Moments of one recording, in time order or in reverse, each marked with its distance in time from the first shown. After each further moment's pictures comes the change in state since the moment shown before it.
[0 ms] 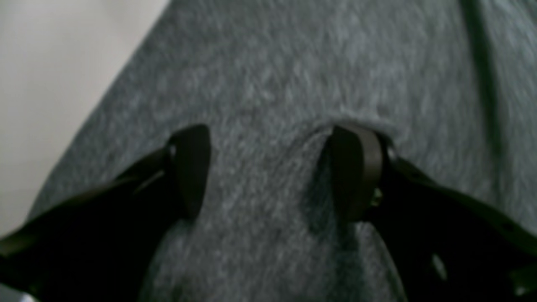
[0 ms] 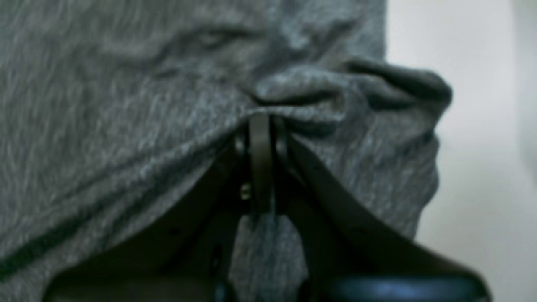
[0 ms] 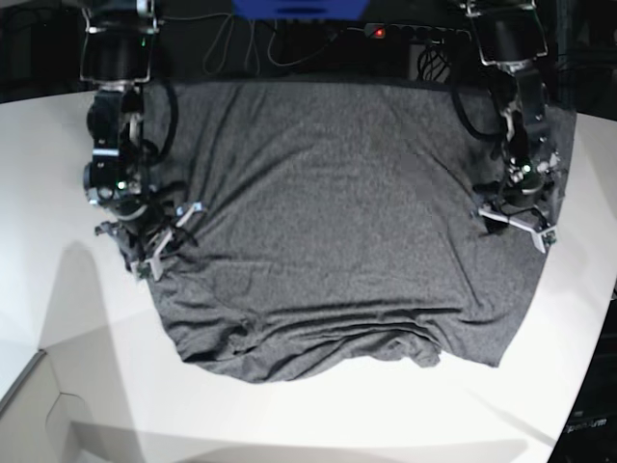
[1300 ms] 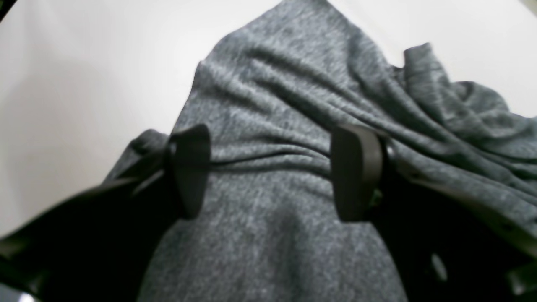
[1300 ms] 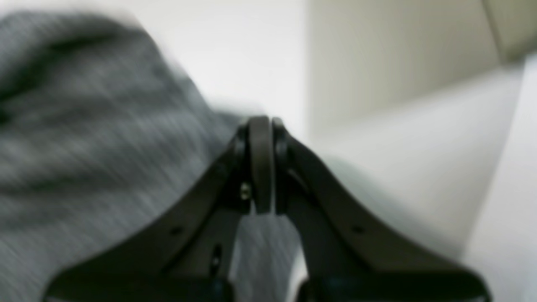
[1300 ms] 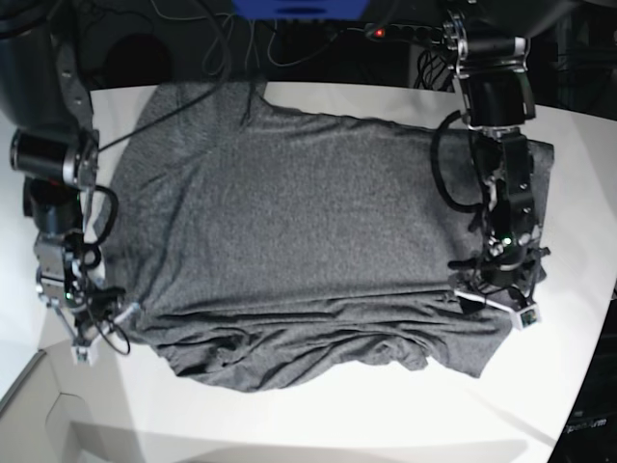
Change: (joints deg) left arm -14.5 2.9 5.5 -2.9 0.2 0.2 -2.9; right arm 36.4 11.5 0.0 -51.8 -1.6 -0.3 19.6
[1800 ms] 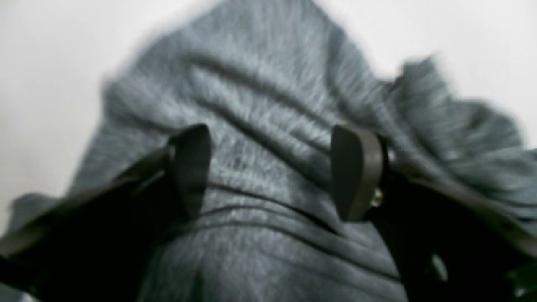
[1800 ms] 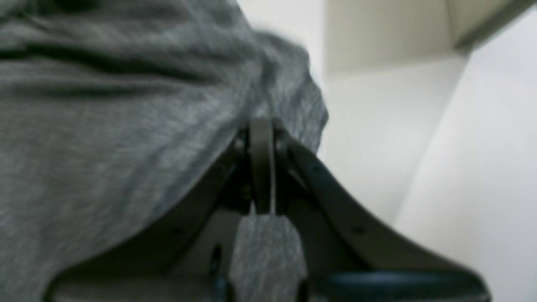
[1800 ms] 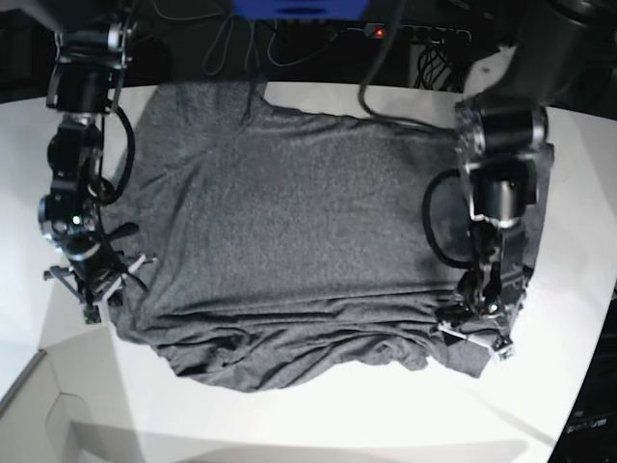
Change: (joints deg) left arm -22.9 -1.5 0.8 -39.6 0.2 -0.6 -3.8; right arm -31.6 -5.9 4.6 57.6 0.5 0.7 -16.4
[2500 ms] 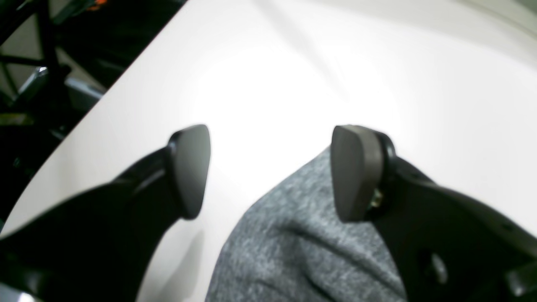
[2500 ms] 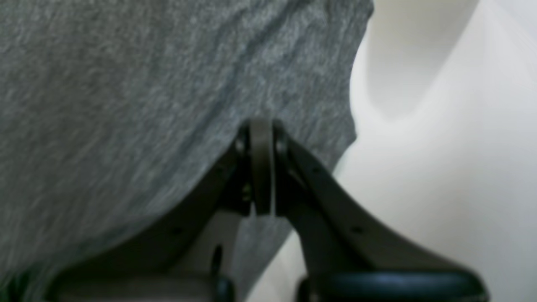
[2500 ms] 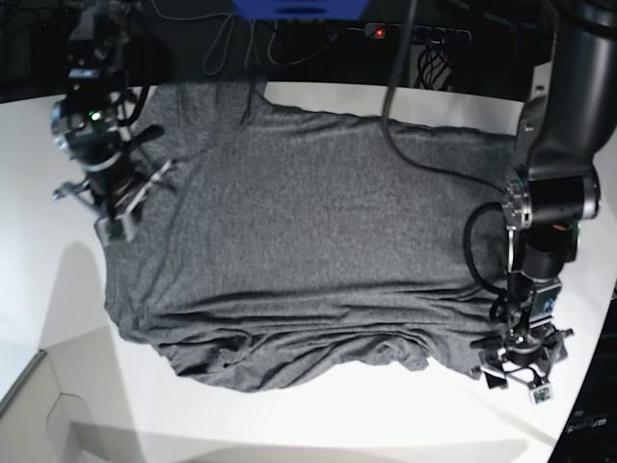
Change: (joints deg) left arm -14.6 -6.7 9.1 -23.5 -0.4 0.2 -27.6; right arm -23.4 -7.5 -0.9 29.8 -0.4 0.0 -16.9
